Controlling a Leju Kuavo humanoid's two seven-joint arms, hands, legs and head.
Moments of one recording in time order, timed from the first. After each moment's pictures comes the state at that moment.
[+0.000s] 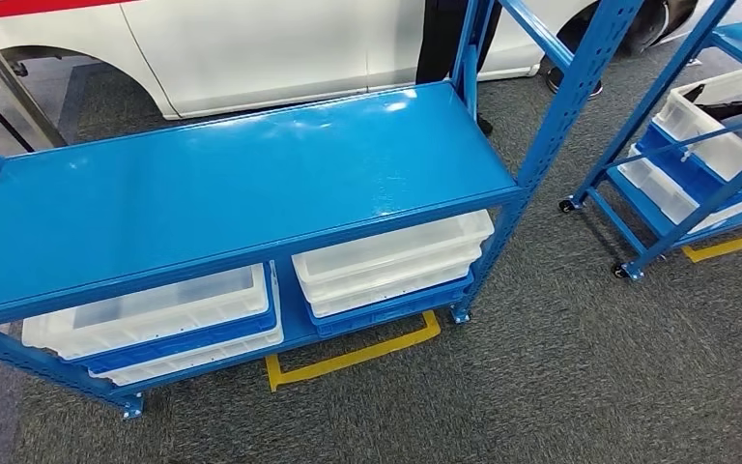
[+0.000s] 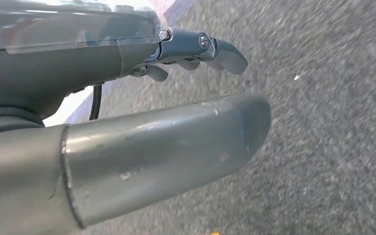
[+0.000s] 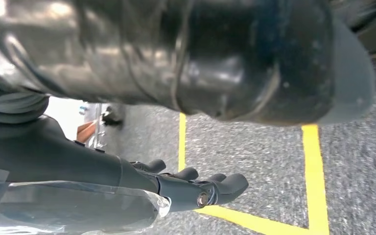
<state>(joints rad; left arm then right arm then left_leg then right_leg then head) -0.08 -0.14 1.09 -0.19 -1.35 0.11 -0.18 -0.05 0.21 -0.81 -0.20 1.15 0.02 0.18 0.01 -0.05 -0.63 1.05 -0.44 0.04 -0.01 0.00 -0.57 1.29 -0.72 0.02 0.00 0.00</state>
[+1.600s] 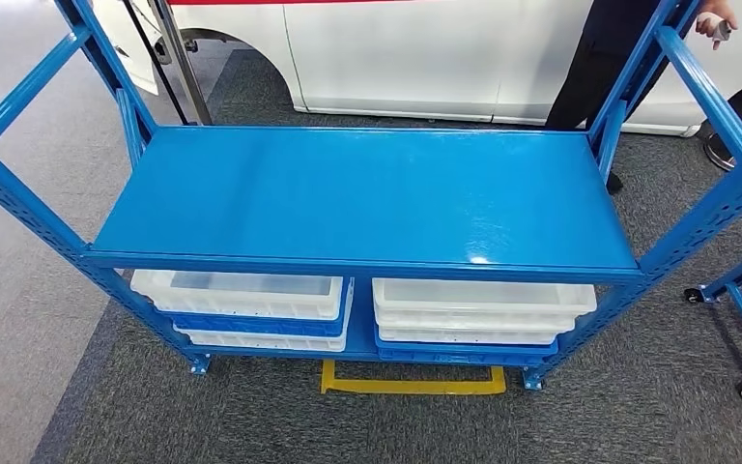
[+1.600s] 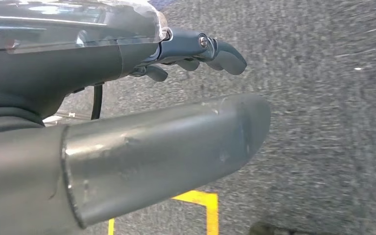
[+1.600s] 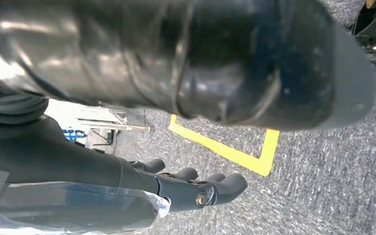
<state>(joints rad) -0.07 -0.15 1.10 -0.19 -1.33 0.11 -0.17 -0.04 0.20 -0.81 -0.20 1.15 0.00 0.17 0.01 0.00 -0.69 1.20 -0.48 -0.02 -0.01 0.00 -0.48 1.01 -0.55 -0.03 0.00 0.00</state>
